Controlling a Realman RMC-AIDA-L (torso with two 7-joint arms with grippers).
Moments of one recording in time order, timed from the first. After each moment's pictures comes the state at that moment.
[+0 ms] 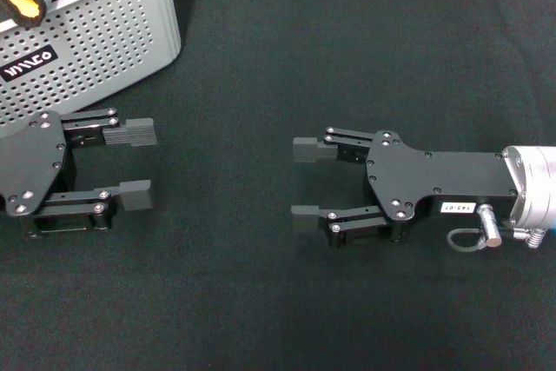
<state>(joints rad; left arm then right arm) -0.34 -1.86 0.89 0.63 1.56 2.03 -1.29 0.59 2.02 -1.62 -0.49 2.09 1.59 -1.95</state>
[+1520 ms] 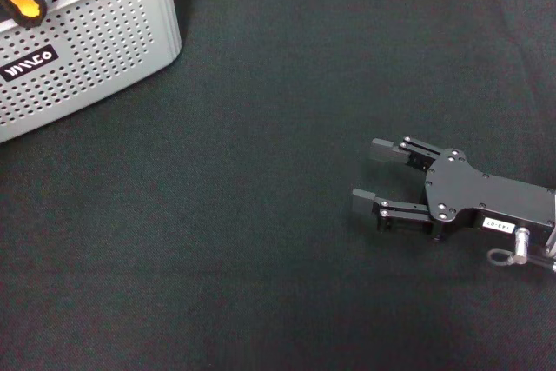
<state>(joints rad) -0.36 -2.08 0.69 1.89 2.19 1.49 -1.85 0.44 2.03 -1.51 -0.40 2.09 1.48 -2.08</state>
